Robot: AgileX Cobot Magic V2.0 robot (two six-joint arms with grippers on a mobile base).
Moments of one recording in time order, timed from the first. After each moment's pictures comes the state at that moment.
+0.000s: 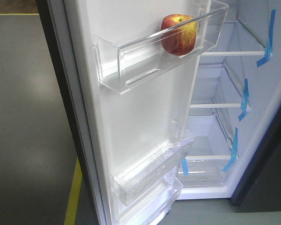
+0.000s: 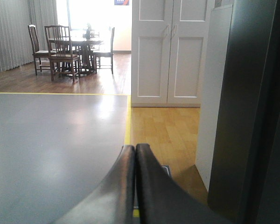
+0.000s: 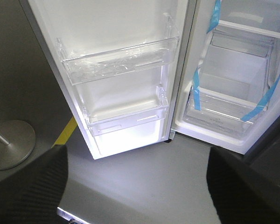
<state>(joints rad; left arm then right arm) 0.06 -0.01 0.02 -0.04 0.05 -0.06 0.42 0.11 -0.68 0.01 1.28 0.03</state>
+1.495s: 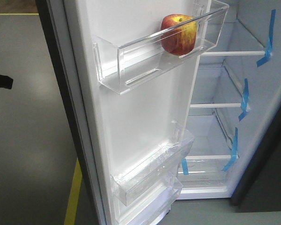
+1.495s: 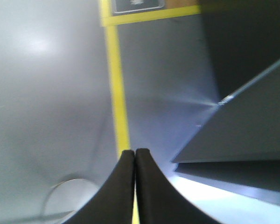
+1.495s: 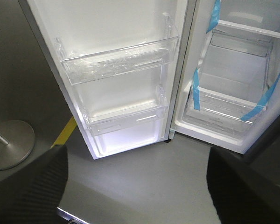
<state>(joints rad) 0.07 1.51 -1.37 -0.16 0.93 0.15 0.42 0.11 -0.68 0.01 1.28 0.03</state>
